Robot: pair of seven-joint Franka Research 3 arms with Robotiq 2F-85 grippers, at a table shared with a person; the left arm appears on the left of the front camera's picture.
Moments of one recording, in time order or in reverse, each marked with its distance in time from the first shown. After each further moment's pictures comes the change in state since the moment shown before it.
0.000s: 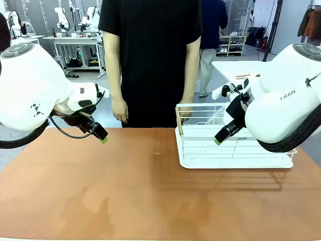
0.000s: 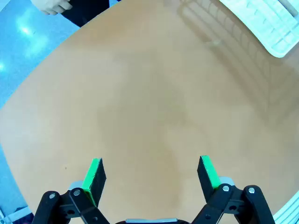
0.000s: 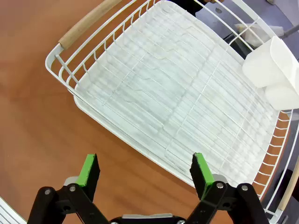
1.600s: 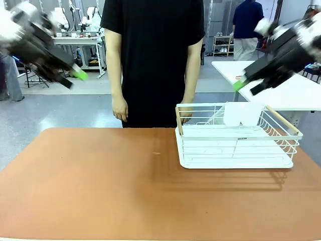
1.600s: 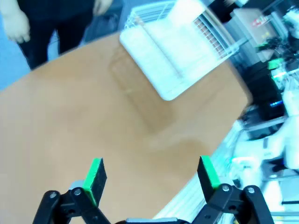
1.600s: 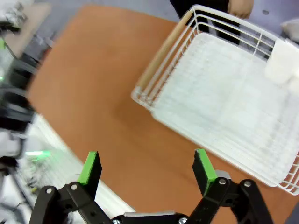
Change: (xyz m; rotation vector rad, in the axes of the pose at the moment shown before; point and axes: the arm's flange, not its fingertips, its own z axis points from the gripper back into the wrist) left arm 0.027 0.102 0.169 -0.541 -0.198 0.256; right arm 0.023 -0.083 0.160 0.484 -0.141 -0.311
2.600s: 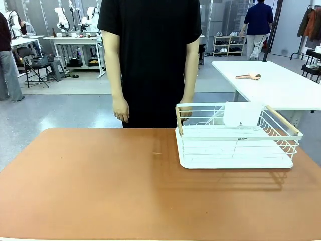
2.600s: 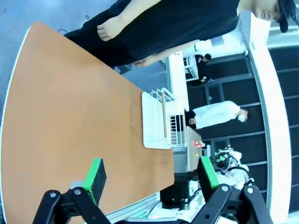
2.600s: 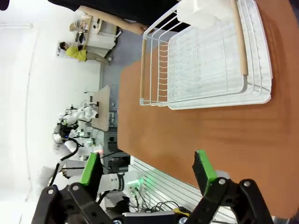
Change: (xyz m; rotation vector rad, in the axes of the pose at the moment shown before) left arm -0.200 0.202 0.207 -0.179 -0.456 0.758; right arm -0.145 -0.219 0.167 0.324 -0.239 -0.703
